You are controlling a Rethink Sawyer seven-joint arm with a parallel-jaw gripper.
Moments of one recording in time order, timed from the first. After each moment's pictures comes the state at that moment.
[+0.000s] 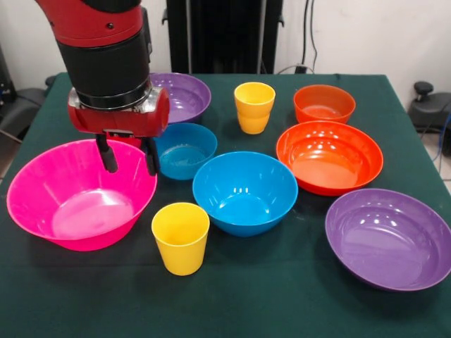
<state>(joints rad) -0.61 -0.49 0.39 1.19 -0.35 0.96 1.73</state>
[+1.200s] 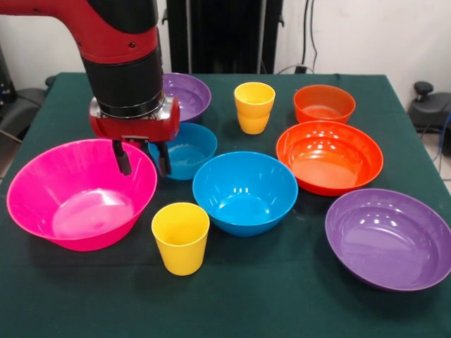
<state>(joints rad) -0.65 -0.49 0.41 1.32 -0.42 0.85 1.73</state>
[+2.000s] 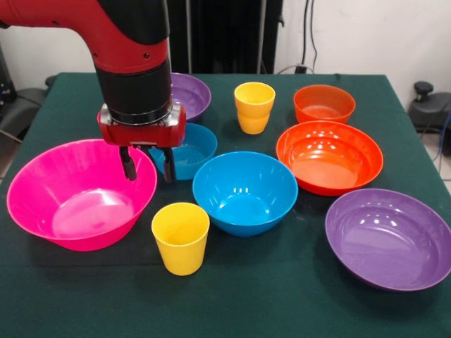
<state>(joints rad) -0.65 -0.47 0.42 1.35 -0.47 0.80 1.73</state>
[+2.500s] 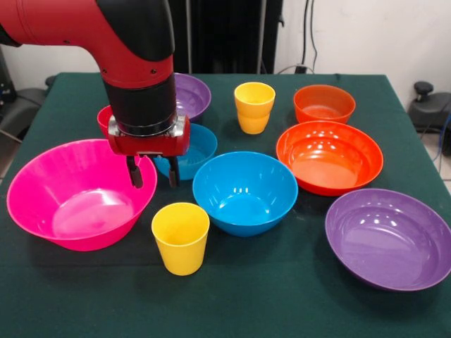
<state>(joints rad) -0.65 -0.44 0.42 1.36 -0.49 0.77 1.73</state>
